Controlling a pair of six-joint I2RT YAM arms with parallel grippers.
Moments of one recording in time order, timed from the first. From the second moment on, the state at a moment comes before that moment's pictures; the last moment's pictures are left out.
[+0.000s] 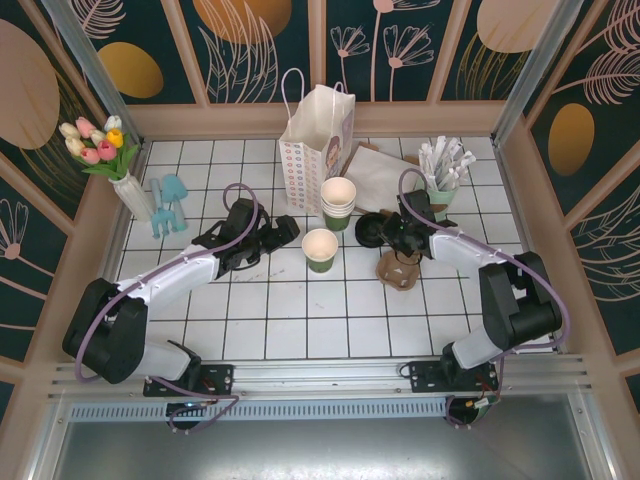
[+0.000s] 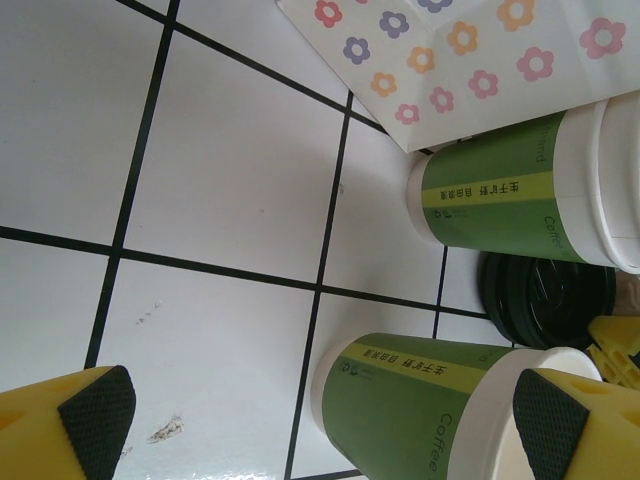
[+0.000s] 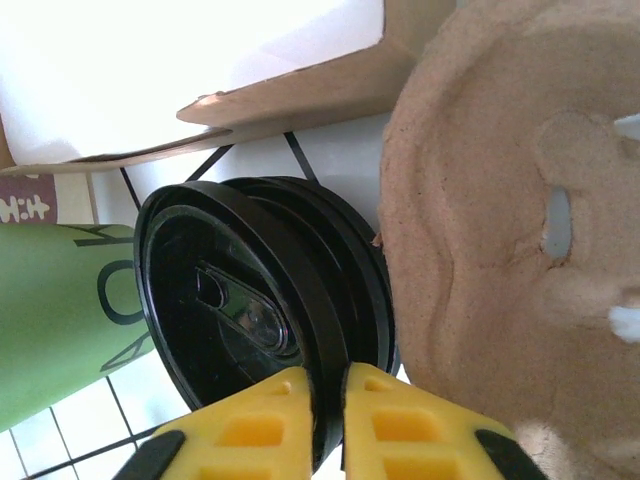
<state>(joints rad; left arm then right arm) -0.53 1.41 0.80 -0.19 0.10 -0.94 0.35 1.53 0.83 -0.24 -0.11 0.95</state>
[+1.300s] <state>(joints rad) -0.53 1.33 0.82 -0.18 0.10 -0.84 0.37 1.48 0.96 -0.42 -0.15 0.96</state>
